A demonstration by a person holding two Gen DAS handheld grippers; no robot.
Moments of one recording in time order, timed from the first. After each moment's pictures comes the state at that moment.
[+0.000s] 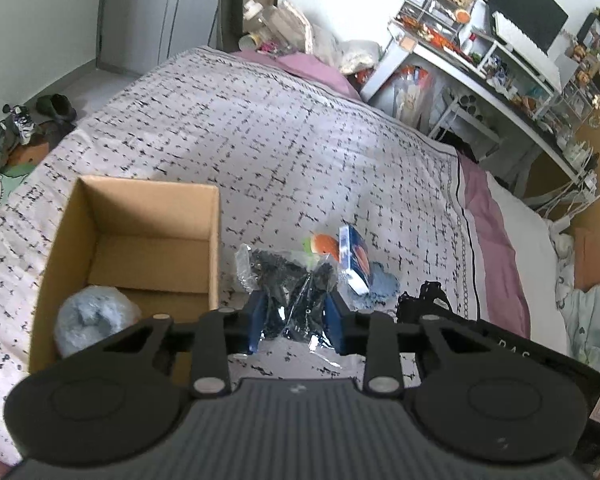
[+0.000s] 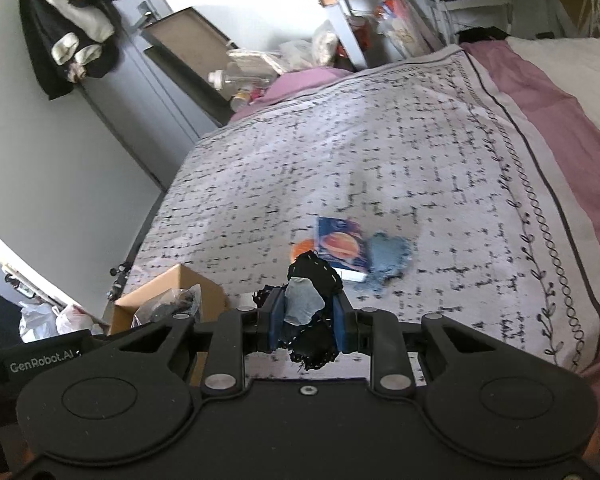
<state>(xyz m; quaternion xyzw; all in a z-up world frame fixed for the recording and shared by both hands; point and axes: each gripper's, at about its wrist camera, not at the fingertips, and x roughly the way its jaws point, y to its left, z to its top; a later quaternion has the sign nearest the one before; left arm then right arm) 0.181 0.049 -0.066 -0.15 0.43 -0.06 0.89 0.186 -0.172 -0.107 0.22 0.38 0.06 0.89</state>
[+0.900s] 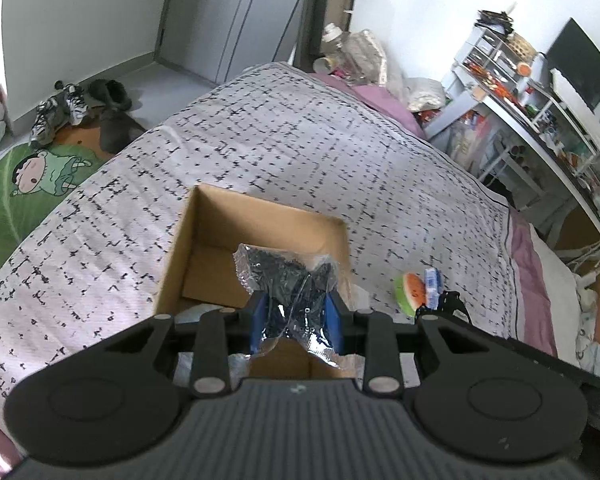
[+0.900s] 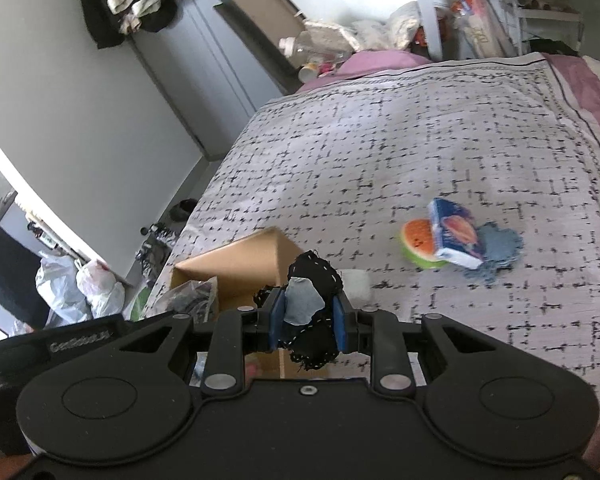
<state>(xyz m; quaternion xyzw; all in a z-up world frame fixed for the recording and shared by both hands) 0.177 0.152 -0.083 -0.20 0.41 0.01 0.89 0.196 -0.071 -0.095 0.17 0.40 0.12 0.89</state>
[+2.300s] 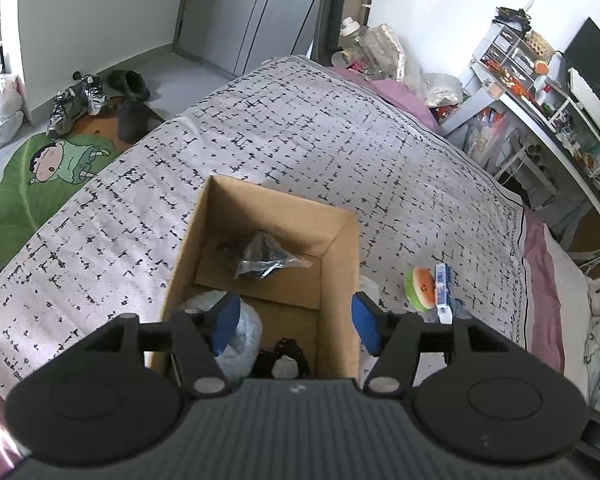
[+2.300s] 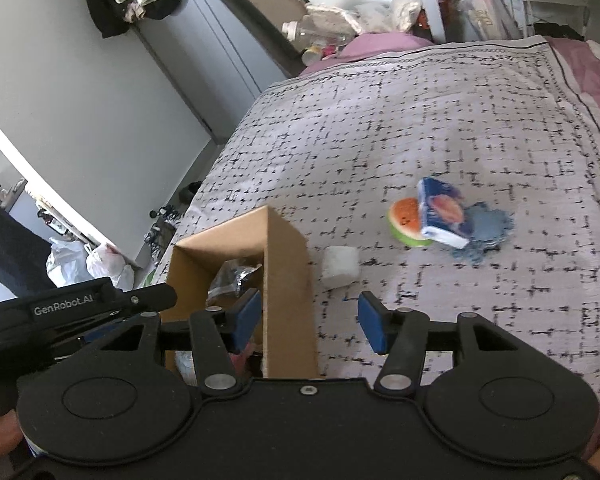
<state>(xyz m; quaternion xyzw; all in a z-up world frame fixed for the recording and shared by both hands) 0.173 0.142 -0.073 -0.20 0.43 0.03 0.88 0.186 -0.103 -0.097 0.18 0.42 0.14 0.88</state>
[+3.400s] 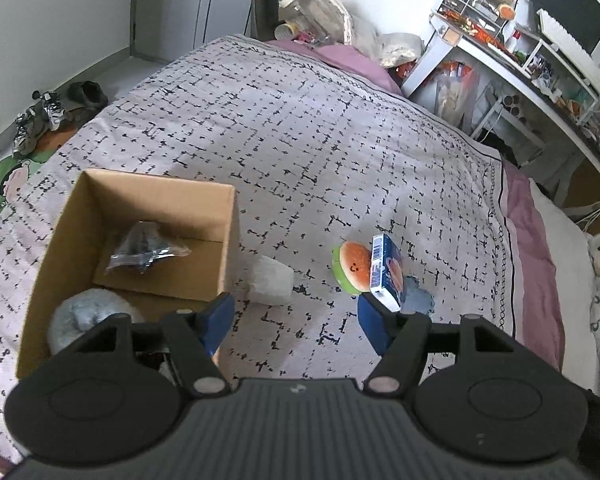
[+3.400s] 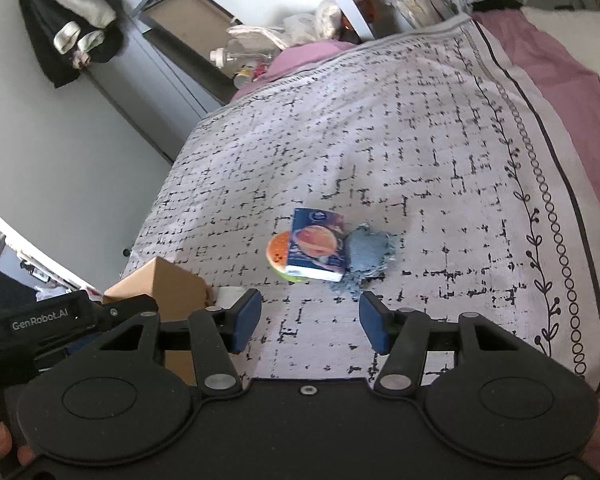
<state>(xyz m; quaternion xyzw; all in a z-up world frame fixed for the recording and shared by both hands) 0.218 0.029 -0.088 -0.15 0.45 0.01 0.88 0.217 -0.221 -0.141 0.24 0.42 0.10 0.87</state>
